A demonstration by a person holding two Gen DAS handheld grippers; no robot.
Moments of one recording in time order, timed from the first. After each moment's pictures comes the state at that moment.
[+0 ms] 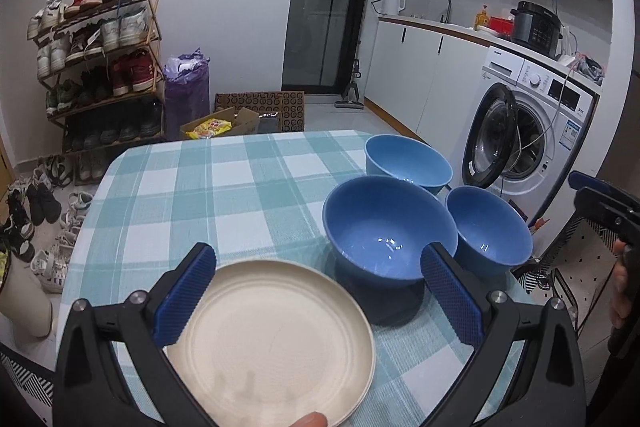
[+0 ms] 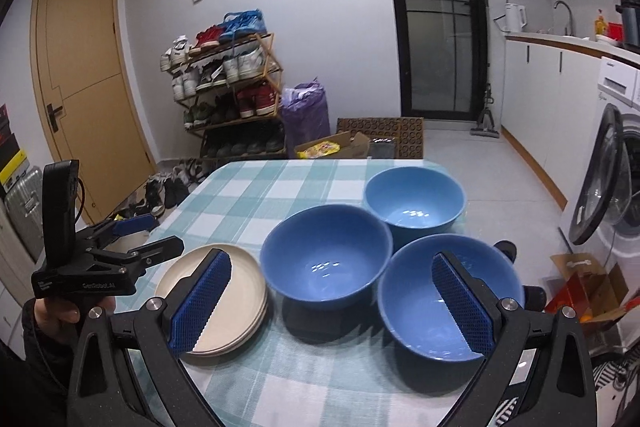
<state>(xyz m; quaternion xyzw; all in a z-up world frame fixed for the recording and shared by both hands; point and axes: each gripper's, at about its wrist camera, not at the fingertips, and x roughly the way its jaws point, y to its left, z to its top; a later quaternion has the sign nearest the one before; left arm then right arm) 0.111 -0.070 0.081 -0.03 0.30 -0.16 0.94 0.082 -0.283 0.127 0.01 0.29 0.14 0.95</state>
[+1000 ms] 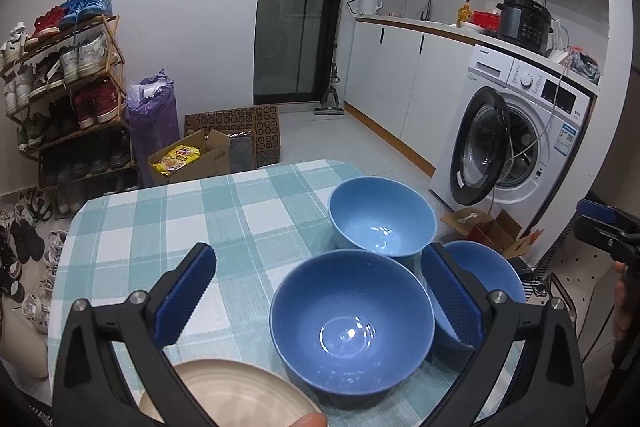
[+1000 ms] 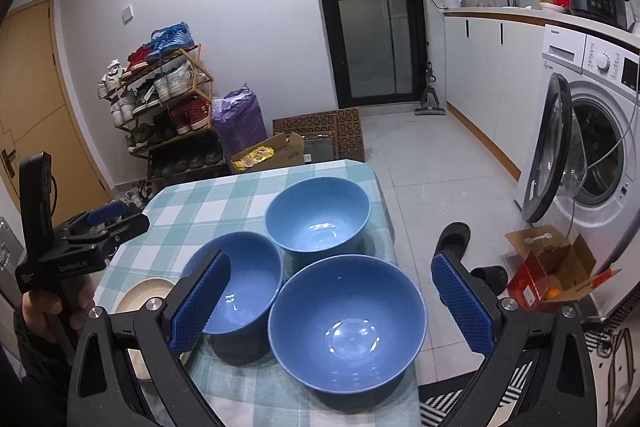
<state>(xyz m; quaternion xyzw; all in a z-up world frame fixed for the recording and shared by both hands) 0.201 -0.141 0.123 -0.01 0.30 -0.19 0.93 0.138 -0.379 0.154 0.05 0.32 0.04 0.94</state>
